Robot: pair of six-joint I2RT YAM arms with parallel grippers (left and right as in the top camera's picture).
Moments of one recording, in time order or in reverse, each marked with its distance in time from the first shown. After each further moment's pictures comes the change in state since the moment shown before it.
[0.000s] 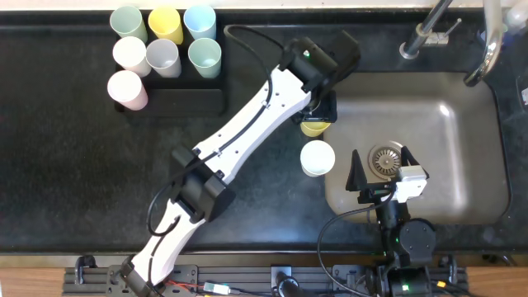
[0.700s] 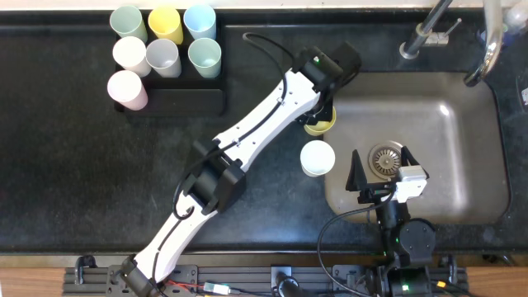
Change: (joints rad) left arm 0.003 0.122 0.002 0.087 -0.009 0.036; right arm 0.000 0.000 0.000 0.000 0.000 0.000
